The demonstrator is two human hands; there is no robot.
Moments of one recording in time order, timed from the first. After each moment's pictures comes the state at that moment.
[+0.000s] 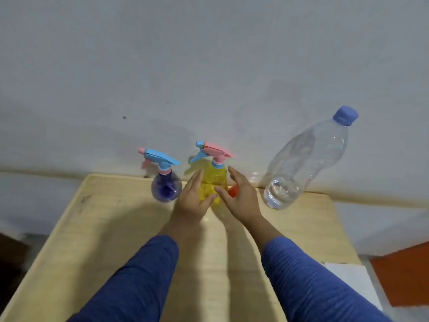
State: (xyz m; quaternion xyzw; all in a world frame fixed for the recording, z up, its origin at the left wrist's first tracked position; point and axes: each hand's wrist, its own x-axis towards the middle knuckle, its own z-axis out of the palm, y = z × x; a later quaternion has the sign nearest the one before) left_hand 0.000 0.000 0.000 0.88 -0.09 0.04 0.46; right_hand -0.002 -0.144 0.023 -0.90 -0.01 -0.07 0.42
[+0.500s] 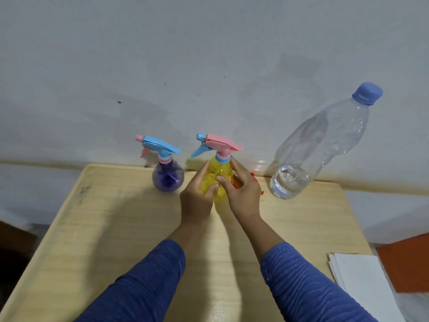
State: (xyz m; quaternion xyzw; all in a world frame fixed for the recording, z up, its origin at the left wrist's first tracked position) left_hand -0.011 -0.018 -0.014 0.78 0.02 0.09 0.62; right_hand -0.008 -0.126 0.006 -0.81 0.04 -0.15 0.57
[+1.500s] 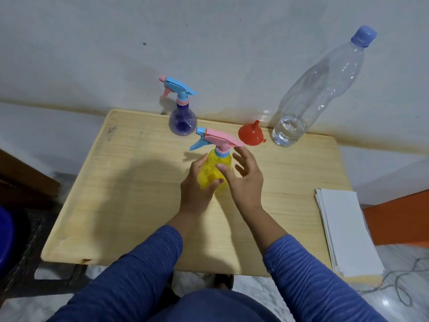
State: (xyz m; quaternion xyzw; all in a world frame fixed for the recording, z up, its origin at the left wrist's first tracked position) left_hand -0.157 0.018 -0.022 0.82 0.02 0.05 0.57; right_hand -0.153 -0.093 0.024 -0.77 0.08 -0.12 0.62
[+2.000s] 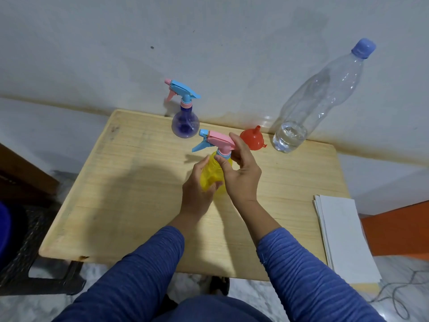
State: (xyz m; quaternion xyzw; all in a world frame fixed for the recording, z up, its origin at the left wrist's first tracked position) left_hand -0.157 0.013 -0.023 0.82 0.05 0.05 0.57; right_hand -0.139 -0.081 0.034 -0.79 0.01 -0.20 0.58
